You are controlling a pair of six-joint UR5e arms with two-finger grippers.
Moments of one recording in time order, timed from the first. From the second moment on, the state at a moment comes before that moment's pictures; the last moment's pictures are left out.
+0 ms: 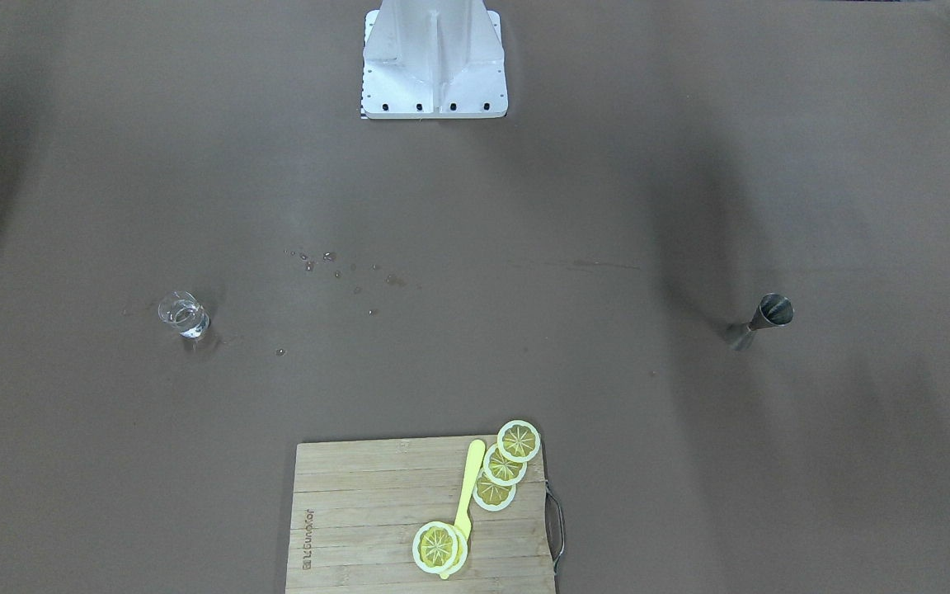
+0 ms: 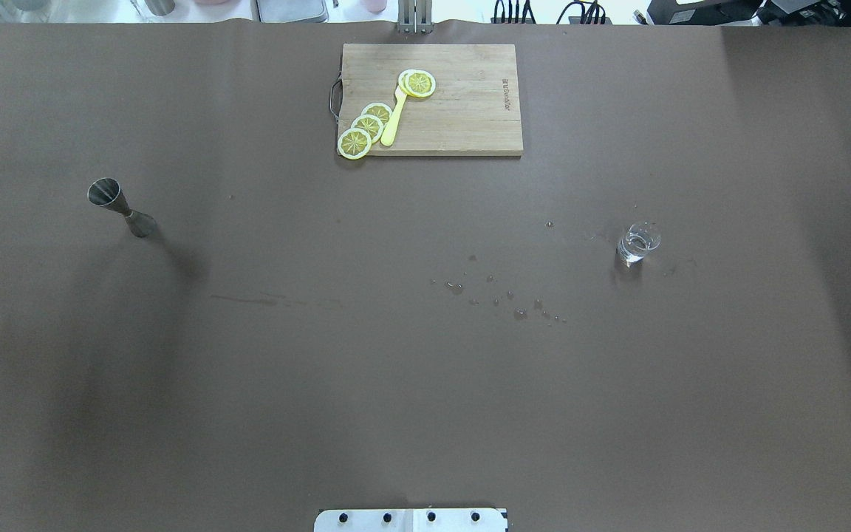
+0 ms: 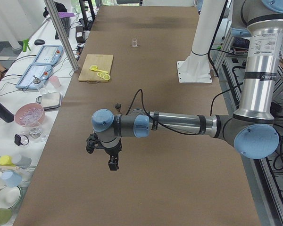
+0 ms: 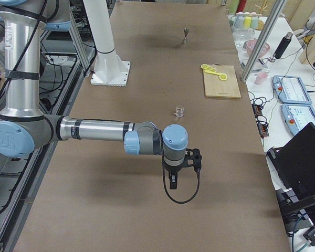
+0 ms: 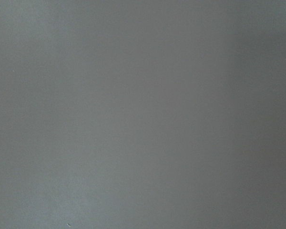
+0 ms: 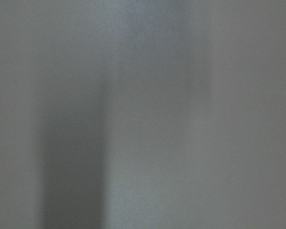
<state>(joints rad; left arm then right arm) -1.54 -1.63 -1.57 -1.47 -2.28 0.02 1.58 -1.66 1.66 -1.51 2.31 -0.01</state>
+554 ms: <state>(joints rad) -1.54 -1.63 -1.57 -1.47 -2.28 0.01 1.59 -1.68 1.65 -1.51 2.31 -0.01</state>
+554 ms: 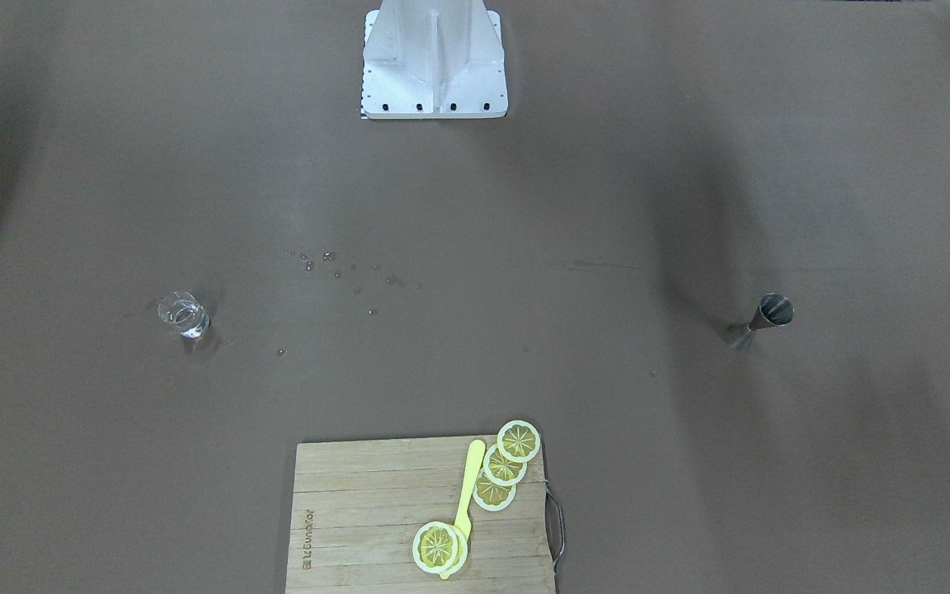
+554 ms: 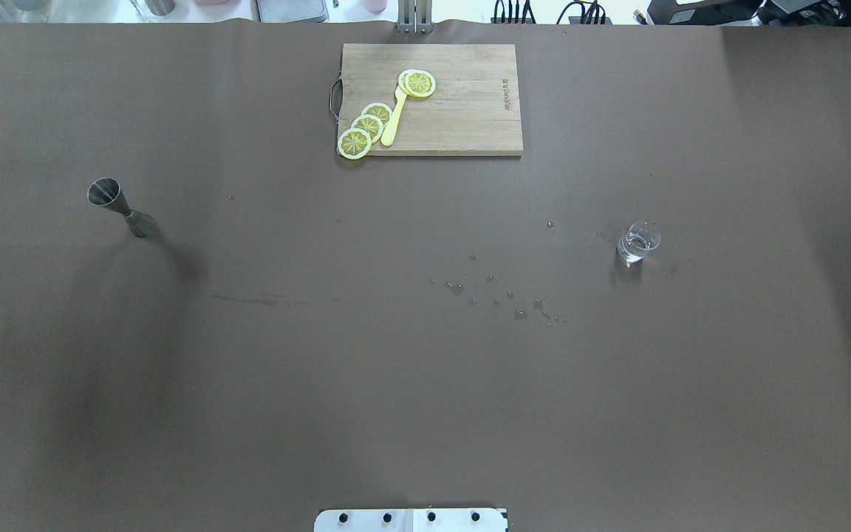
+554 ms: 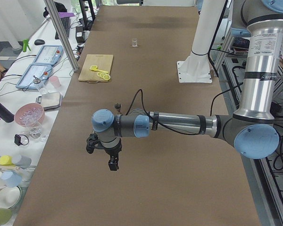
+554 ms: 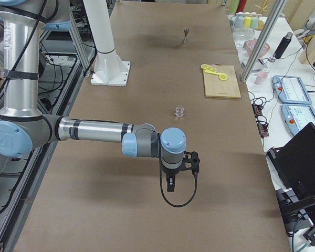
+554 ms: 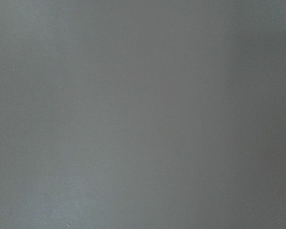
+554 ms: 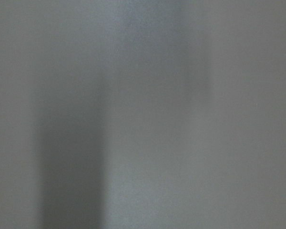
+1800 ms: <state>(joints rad) -1.55 -1.61 -1.57 -1.46 -2.41 0.00 1.59 -1.66 1.65 -1.47 2.31 -0.02</state>
